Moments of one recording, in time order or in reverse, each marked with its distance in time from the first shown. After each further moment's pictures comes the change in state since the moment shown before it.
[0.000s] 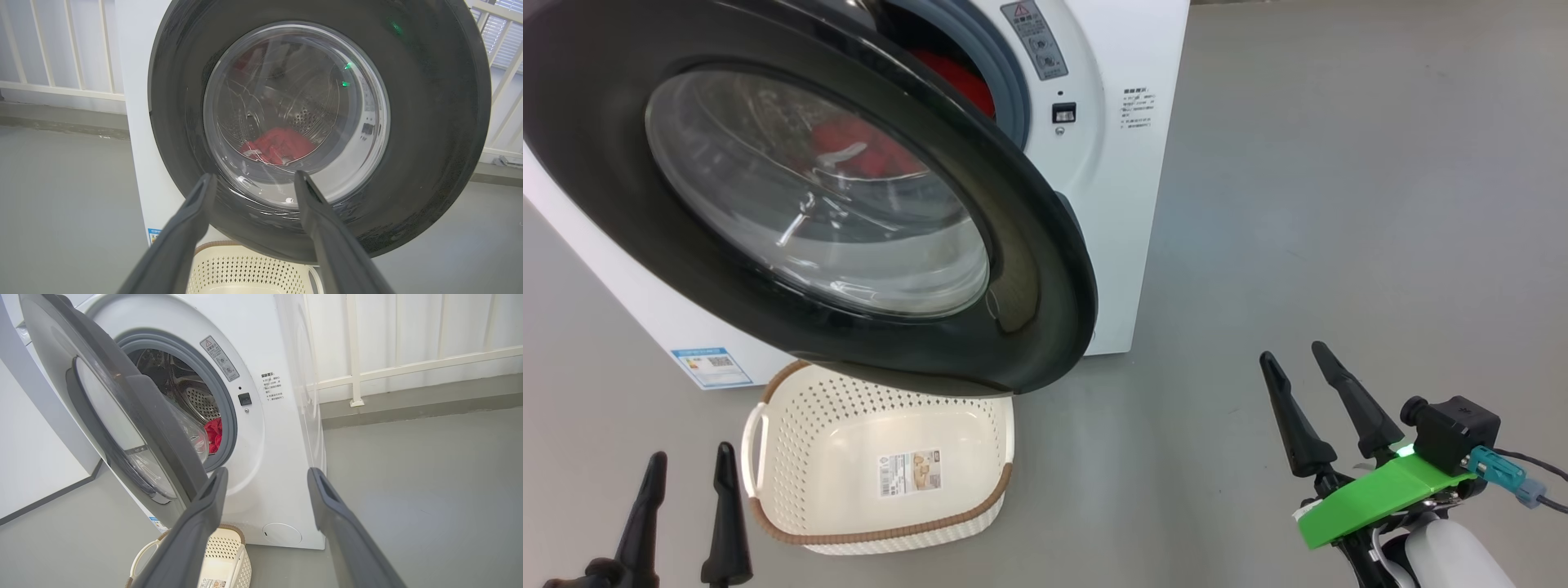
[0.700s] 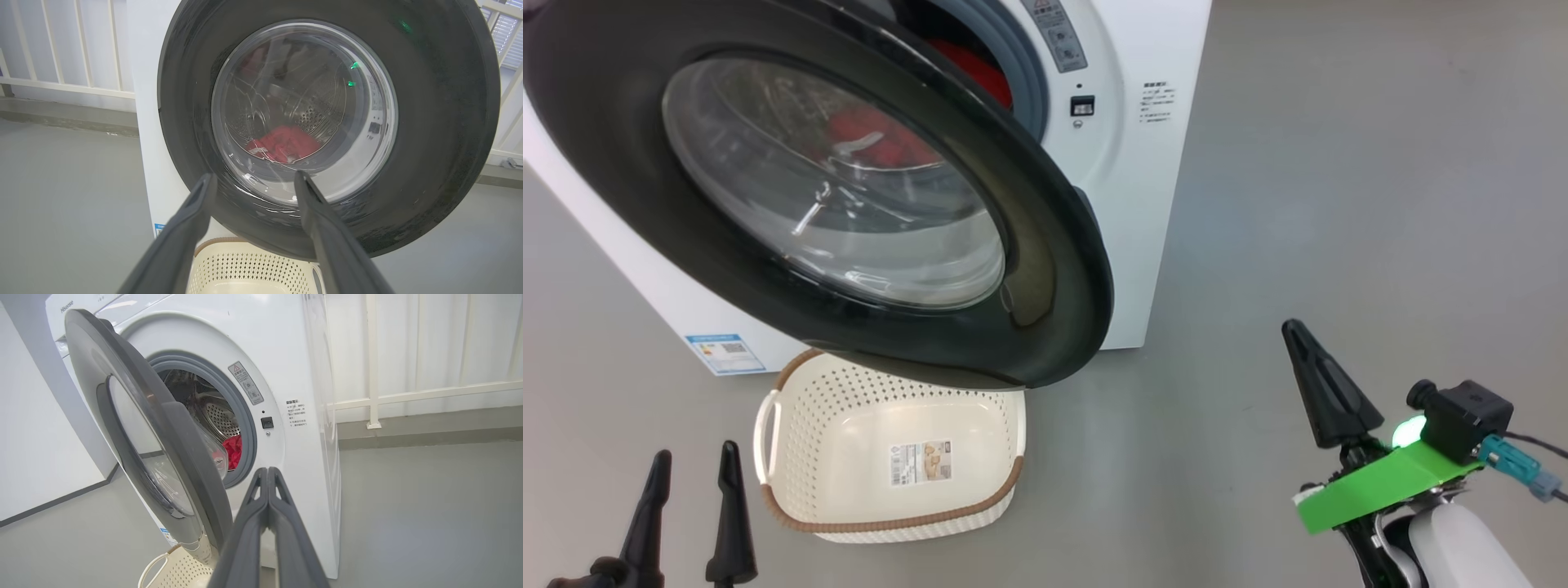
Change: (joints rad) left arm -0.001 -0.010 -0.002 -0.004 0.004 0.000 0.000; right arm -0.003 -0.008 0.004 -0.081 -0.017 0.000 0.000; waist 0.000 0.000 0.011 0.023
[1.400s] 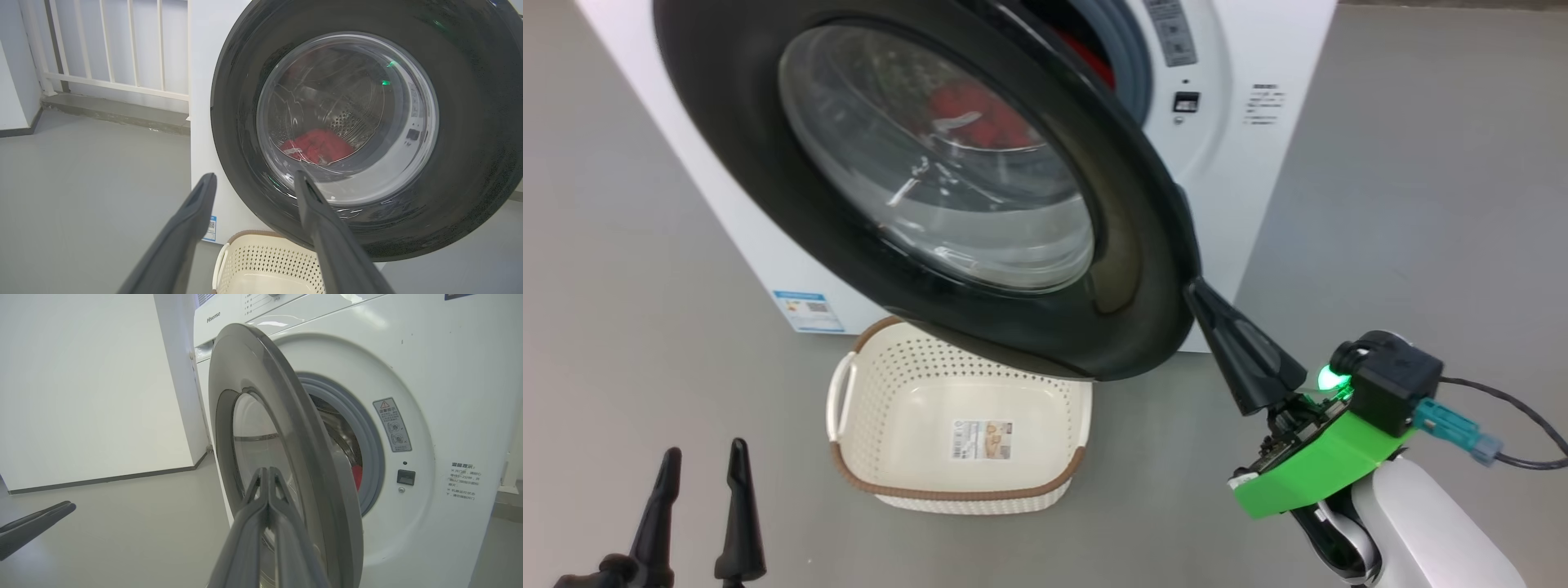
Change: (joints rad) left arm -0.005 -0.007 -0.013 0.002 -0.008 0.000 0.000; right arm -0.130 -0.044 0.207 -0.123 -0.002 0.000 0.000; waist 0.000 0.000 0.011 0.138
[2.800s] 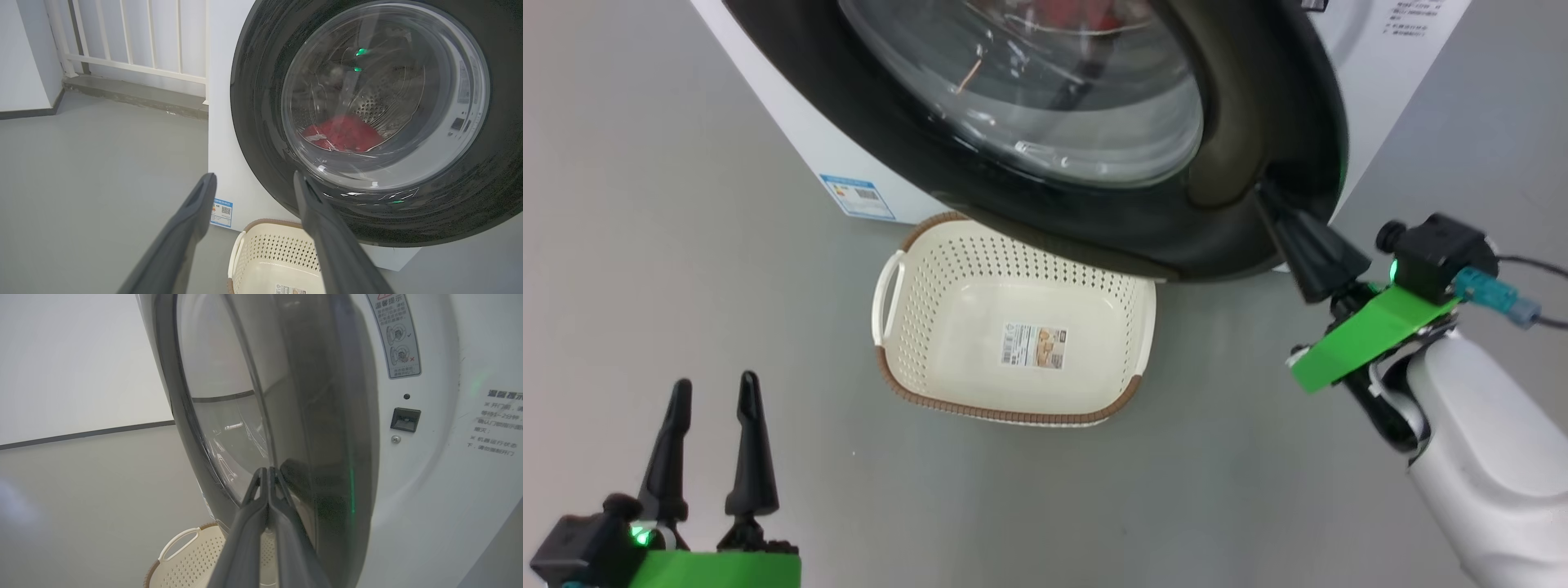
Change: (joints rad) left arm -0.108 -0.010 -0.036 -0.008 -0.034 0.000 0.000; right arm -0.262 -0.097 0.010 0.296 -0.007 0.000 0.000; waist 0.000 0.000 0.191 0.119
